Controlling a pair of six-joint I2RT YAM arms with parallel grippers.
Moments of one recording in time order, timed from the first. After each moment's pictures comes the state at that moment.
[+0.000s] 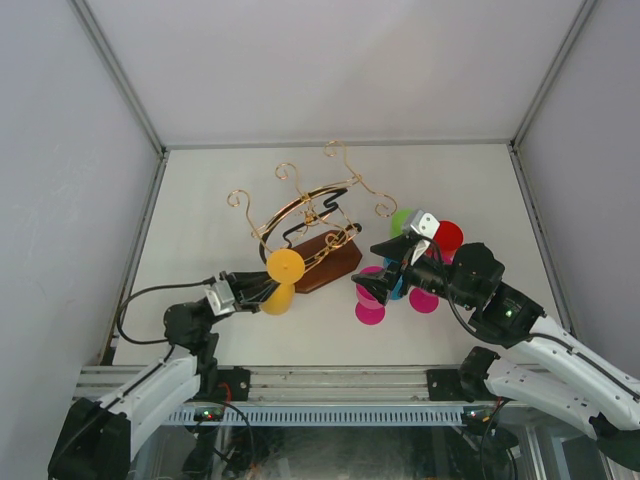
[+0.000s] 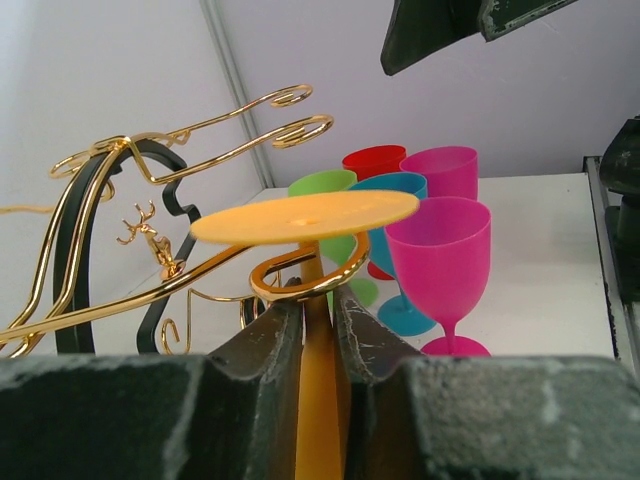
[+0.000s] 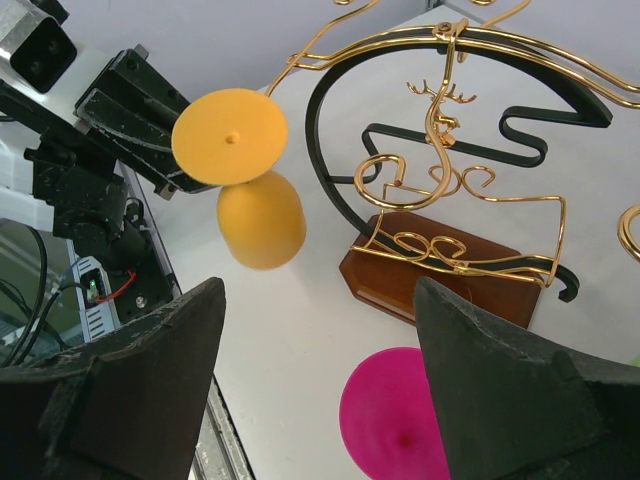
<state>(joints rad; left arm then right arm) -0.38 0.71 0.01 1.20 0.75 -0.13 0.84 0.70 0.77 -0.18 -0.21 0.14</state>
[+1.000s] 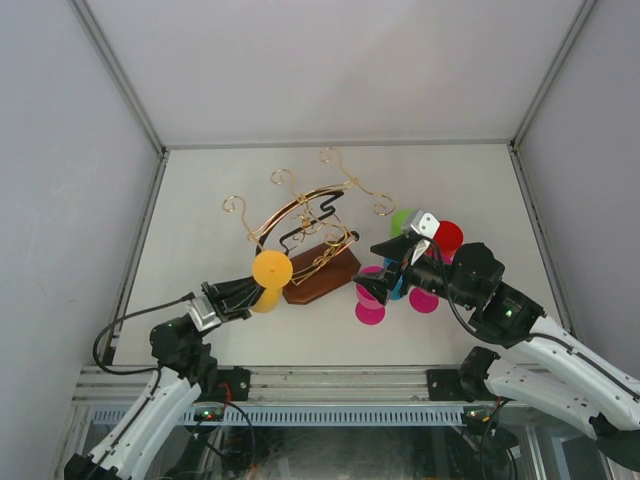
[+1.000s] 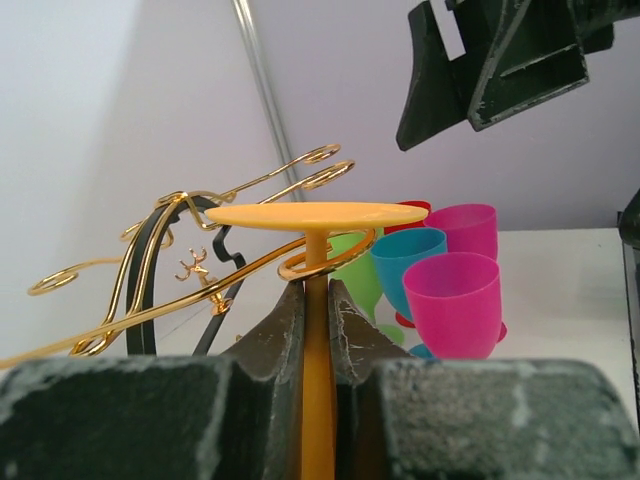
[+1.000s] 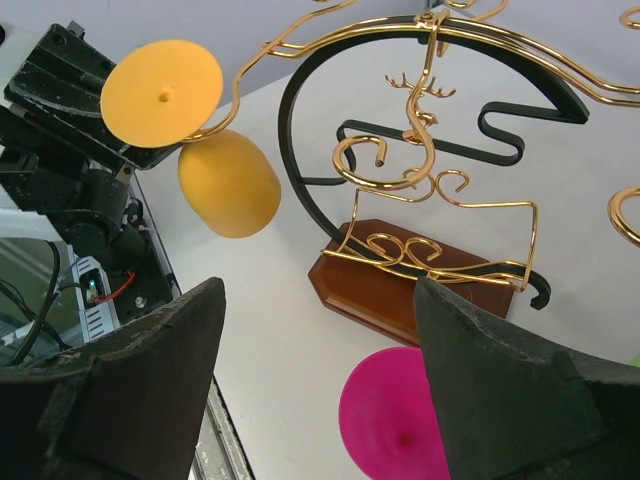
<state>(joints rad) -0.39 0.30 0.01 0.92 0.65 -0.15 0.84 0.70 0.77 -0.18 -0.21 0.14</state>
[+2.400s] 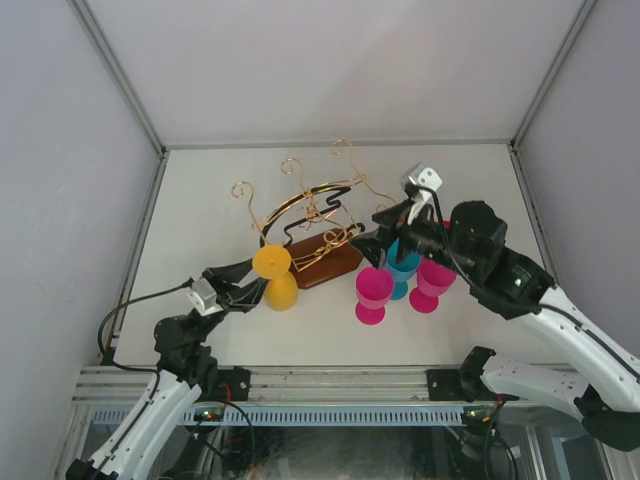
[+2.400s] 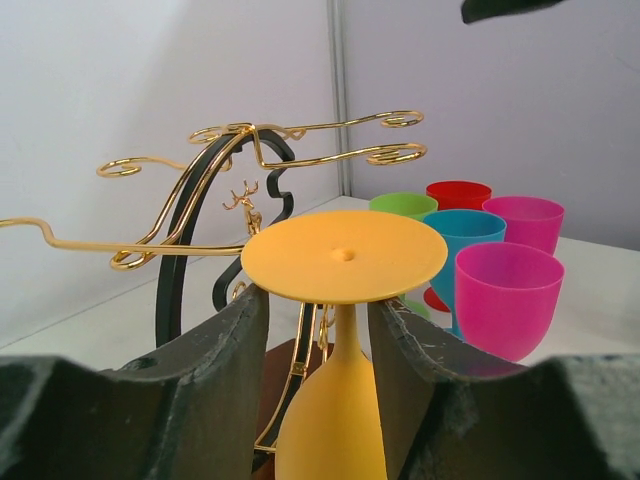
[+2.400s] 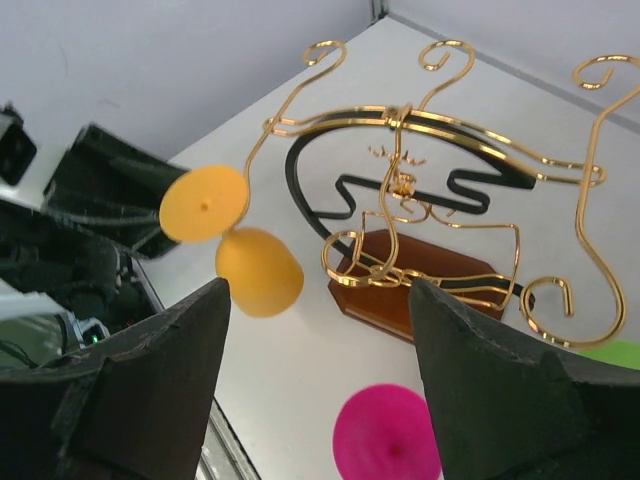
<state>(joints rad) -0.39 0.24 0.01 0.72 0.45 -0.17 0.82 0.87 1.10 -0.38 -0.11 0.16</state>
